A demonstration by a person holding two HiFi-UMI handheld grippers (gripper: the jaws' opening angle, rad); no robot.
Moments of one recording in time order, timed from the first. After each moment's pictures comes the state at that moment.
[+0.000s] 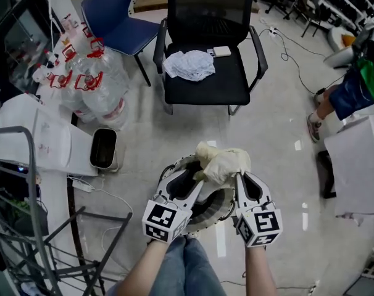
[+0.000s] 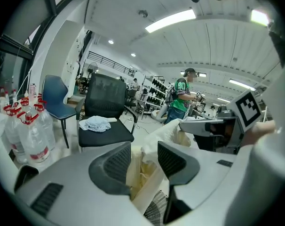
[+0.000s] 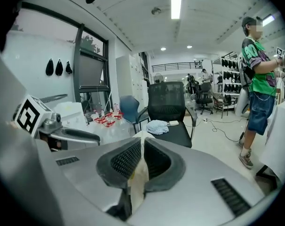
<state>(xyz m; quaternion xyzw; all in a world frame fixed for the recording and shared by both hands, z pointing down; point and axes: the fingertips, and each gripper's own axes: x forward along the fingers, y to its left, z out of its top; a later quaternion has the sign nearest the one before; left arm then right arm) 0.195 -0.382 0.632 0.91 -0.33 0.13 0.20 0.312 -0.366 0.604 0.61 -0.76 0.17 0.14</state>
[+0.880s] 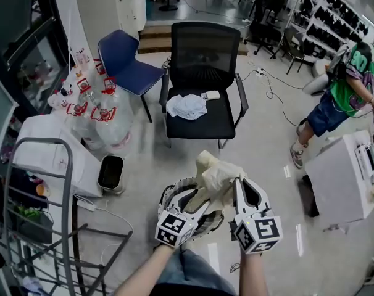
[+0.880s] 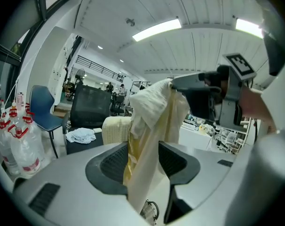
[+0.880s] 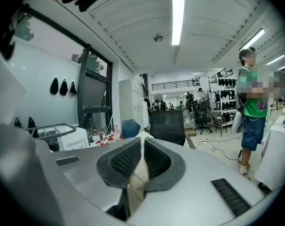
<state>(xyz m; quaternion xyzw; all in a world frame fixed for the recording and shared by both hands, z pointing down) 0.213 -0.301 0.522 0.94 -0.27 0.11 0.17 0.286 -0.311 0.390 0.63 -0.77 0.10 0.06</state>
